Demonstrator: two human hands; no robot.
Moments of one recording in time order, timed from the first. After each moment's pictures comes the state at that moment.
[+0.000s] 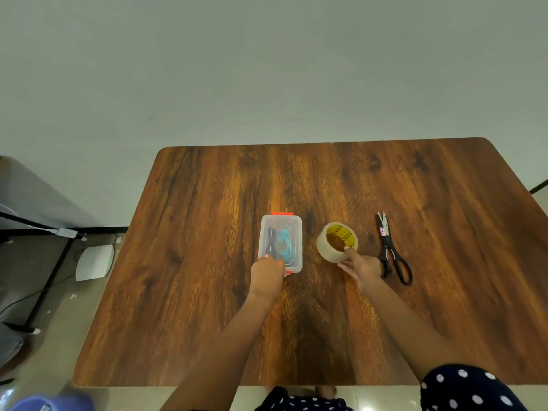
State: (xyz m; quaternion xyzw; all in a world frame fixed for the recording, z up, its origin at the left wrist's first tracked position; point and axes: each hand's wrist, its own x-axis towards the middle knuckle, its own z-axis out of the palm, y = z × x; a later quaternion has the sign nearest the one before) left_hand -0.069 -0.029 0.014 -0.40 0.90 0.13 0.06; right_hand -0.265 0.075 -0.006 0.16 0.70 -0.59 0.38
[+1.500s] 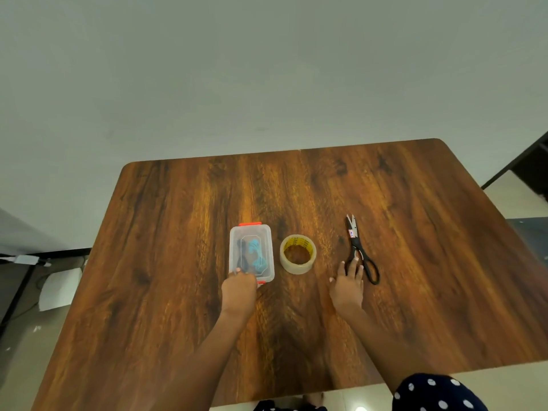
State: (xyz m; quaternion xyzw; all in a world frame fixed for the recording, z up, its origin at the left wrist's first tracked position) left_hand -0.068 -0.022 0.010 -0.42 0.90 0.11 0.07; right_hand -0.259 0.126 -0.034 -0.25 0.94 -0.05 0.21
